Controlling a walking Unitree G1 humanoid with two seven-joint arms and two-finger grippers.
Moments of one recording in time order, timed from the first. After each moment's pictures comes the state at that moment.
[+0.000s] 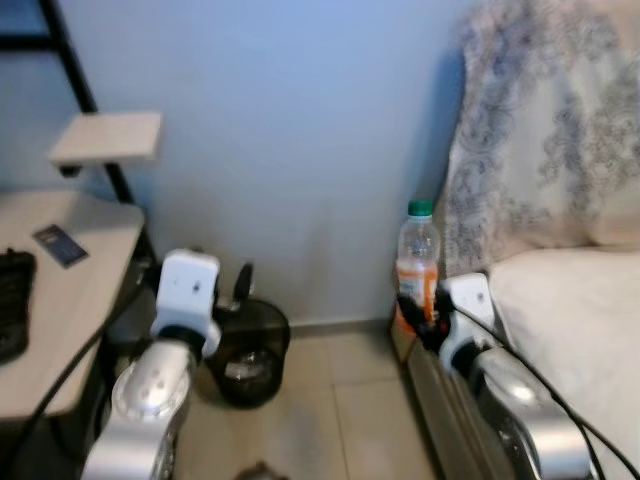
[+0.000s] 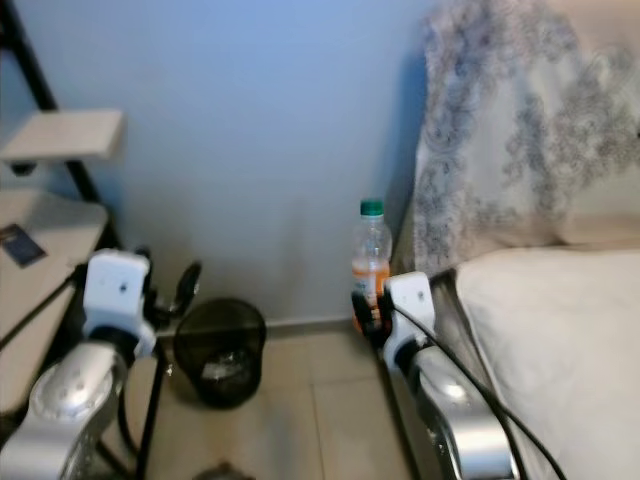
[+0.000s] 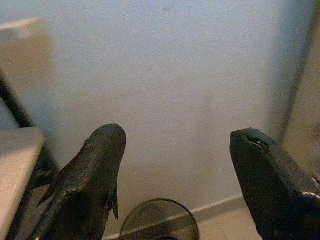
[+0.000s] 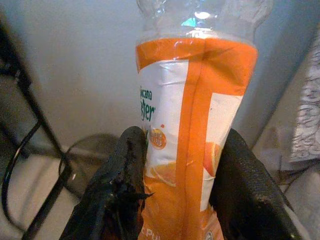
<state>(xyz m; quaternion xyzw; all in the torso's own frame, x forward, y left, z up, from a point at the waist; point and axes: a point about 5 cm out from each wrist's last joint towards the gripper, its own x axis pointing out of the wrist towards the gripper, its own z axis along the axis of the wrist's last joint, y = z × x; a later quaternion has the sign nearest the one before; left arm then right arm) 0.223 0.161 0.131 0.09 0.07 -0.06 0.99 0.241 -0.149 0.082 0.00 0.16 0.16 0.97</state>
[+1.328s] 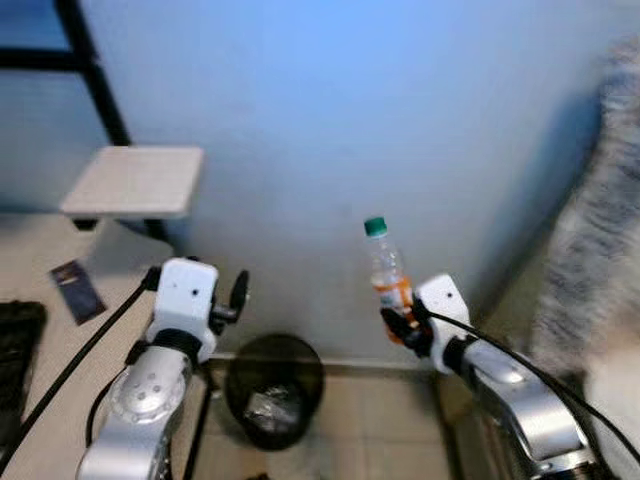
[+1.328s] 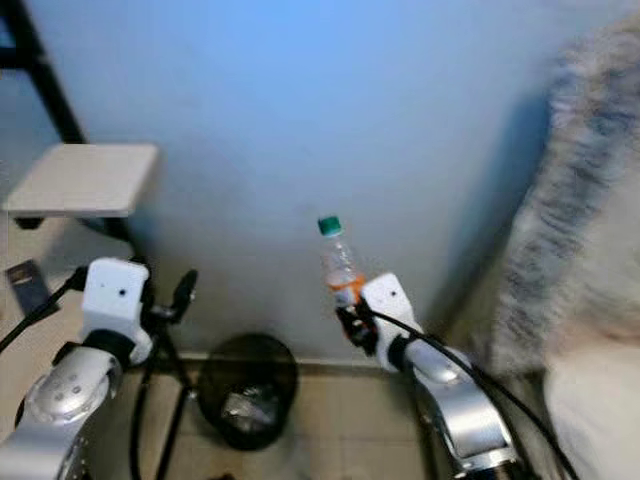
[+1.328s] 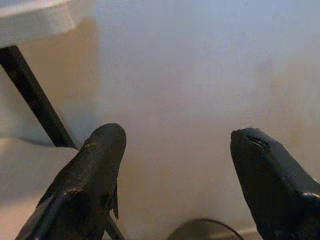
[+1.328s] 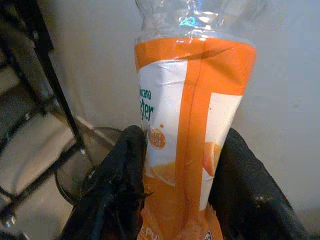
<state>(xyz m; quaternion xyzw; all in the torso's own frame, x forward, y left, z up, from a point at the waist) 0.222 0.158 0.130 0.10 0.08 -0.07 0.99 0.249 -0.153 0.060 -0.10 0.22 0.26 0.94</state>
